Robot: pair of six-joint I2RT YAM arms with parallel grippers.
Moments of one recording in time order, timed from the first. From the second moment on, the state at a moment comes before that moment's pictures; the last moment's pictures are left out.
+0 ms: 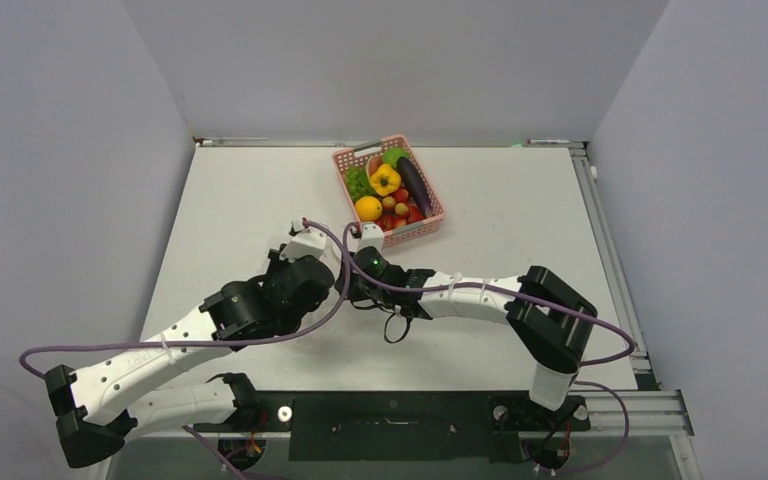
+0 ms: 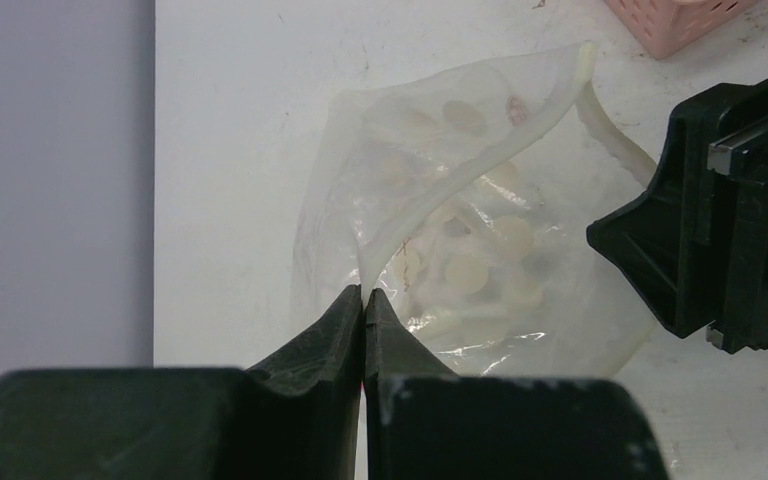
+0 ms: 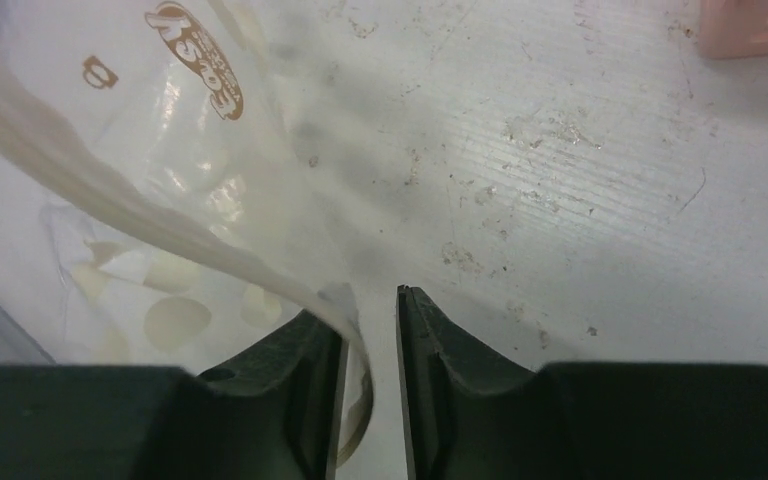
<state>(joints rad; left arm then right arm) -1.03 0.97 0.99 -0.90 -0.95 -0.34 1.03 1.77 1.07 0.07 0.21 0.71</state>
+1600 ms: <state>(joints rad) -0.85 0.93 0.94 -0.81 -0.78 -0.31 0.82 1.86 1.59 -0.26 0.27 0.29</state>
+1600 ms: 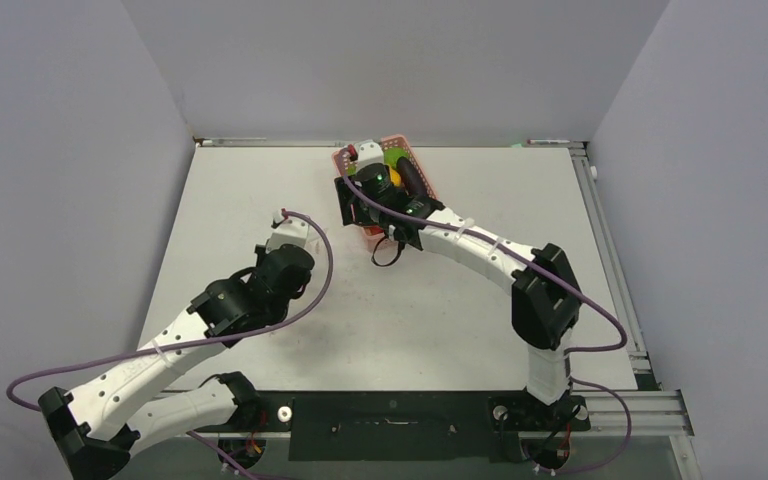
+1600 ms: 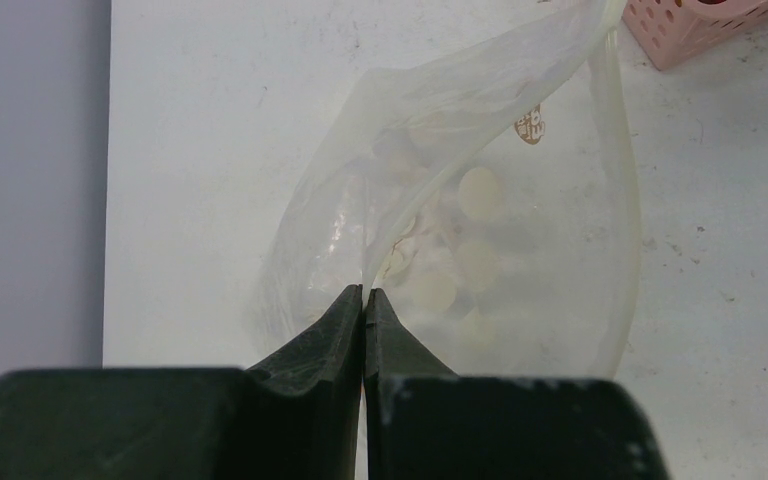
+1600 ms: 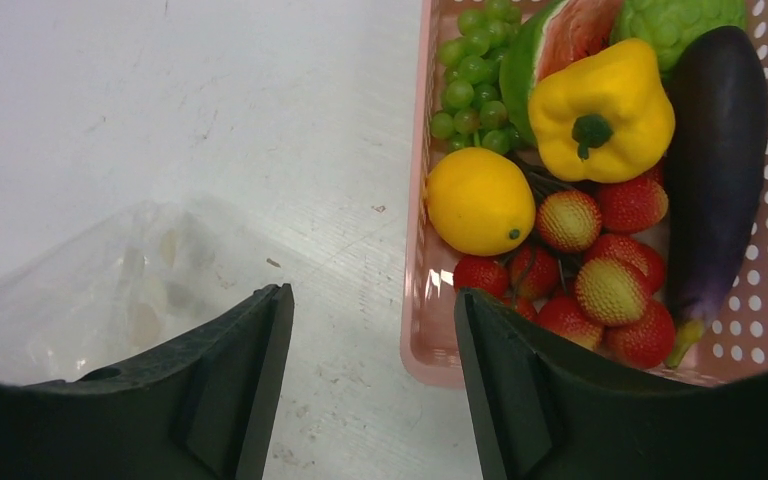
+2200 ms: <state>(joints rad) -0.83 0.91 0.94 -0.80 -0.76 -0.31 0.76 2.18 1.89 -0.32 0.22 0.24</state>
